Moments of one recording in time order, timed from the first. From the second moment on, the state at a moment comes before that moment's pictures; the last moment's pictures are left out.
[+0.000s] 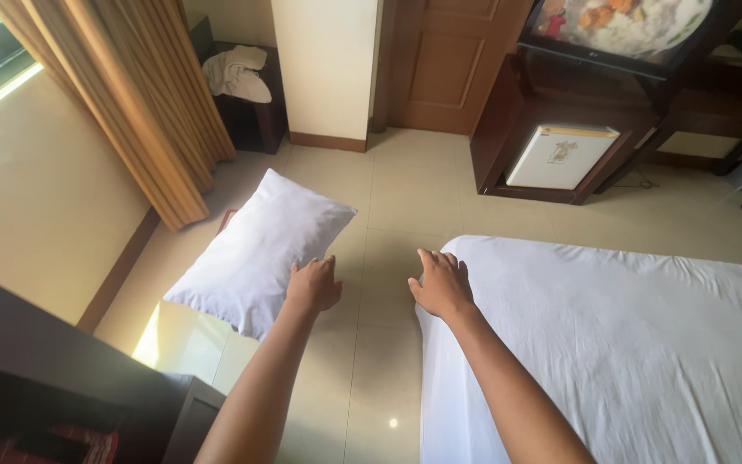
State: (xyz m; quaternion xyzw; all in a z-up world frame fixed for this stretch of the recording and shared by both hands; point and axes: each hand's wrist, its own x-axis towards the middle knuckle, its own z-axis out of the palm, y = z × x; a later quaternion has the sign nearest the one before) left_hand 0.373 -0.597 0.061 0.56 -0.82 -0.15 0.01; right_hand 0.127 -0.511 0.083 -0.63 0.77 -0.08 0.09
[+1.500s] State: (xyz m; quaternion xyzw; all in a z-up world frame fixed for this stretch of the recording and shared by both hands) left_hand 0.436 -0.852 0.000 0.74 -0.66 -0.14 0.06; right_hand 0.210 -0.897 0.063 -0.84 0.53 -0.05 0.10
